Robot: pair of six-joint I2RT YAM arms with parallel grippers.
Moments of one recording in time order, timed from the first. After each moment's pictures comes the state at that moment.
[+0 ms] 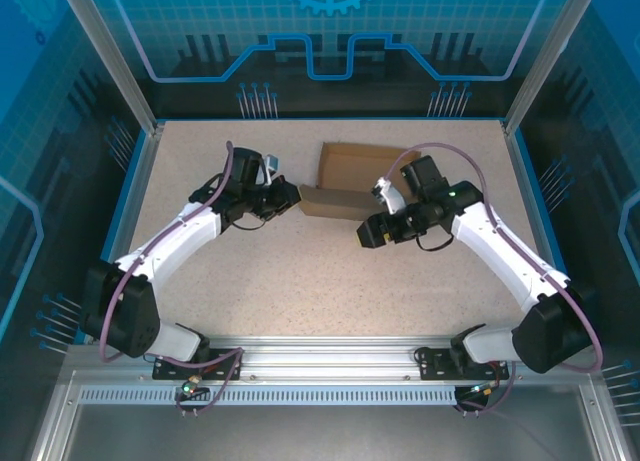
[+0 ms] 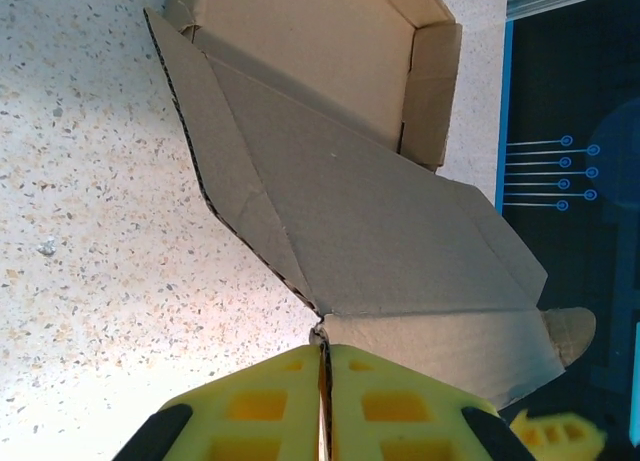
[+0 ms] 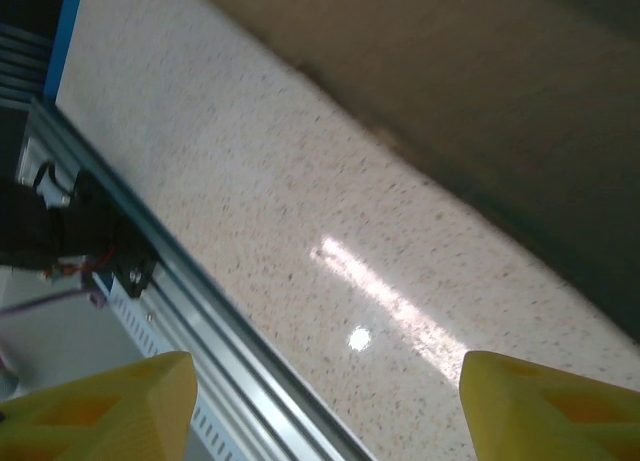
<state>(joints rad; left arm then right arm) -0.35 1.43 1.08 -0.37 0.45 -0.87 0.41 1.34 1.18 -0.95 -0.58 0.15</state>
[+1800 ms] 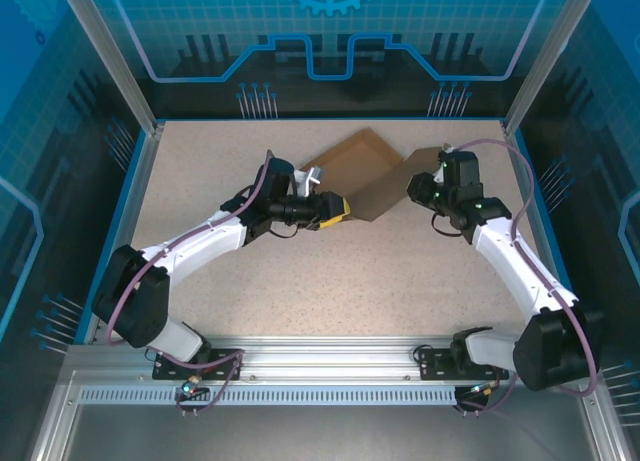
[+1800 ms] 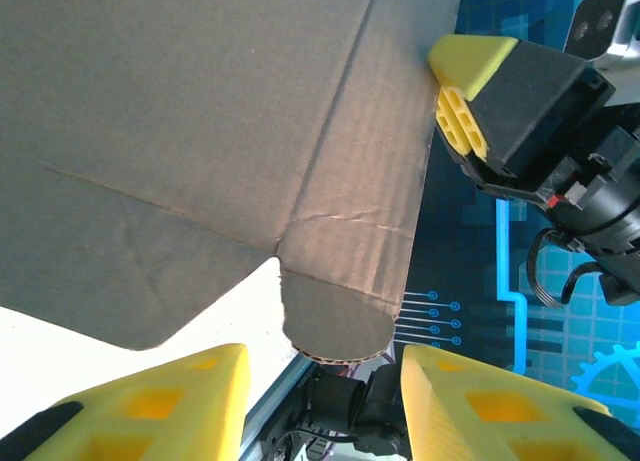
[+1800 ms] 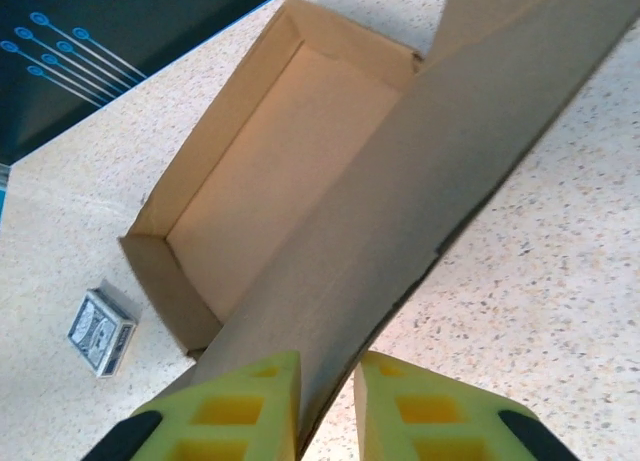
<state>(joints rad) -0.54 1.51 1.03 -0.04 0.70 -0.98 0.19 1.24 0.99 -0.44 -0.11 0.60</state>
